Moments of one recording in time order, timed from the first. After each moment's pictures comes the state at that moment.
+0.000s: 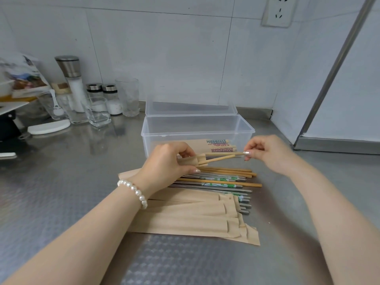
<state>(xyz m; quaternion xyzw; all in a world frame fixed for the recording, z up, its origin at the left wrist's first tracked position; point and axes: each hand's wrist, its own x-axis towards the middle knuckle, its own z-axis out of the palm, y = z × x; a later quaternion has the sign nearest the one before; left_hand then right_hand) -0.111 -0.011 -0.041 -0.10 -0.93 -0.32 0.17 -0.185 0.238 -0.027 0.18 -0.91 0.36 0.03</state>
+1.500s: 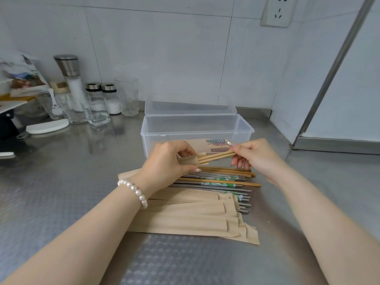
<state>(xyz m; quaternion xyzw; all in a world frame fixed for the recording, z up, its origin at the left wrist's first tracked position) -0.109 -0.008 -0.039 -0.10 -0.92 -0.34 0.17 -0.168 0.206 -0.033 0.12 -0.83 0.55 -0.03</state>
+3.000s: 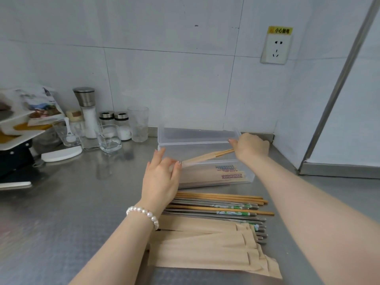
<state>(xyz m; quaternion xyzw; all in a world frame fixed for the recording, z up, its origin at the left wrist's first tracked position) -0.128 -0.046 -0.048 0.03 -0.89 -0.37 0.27 -0.245 0.150 0.012 -0.04 -0.98 0.10 0.17</state>
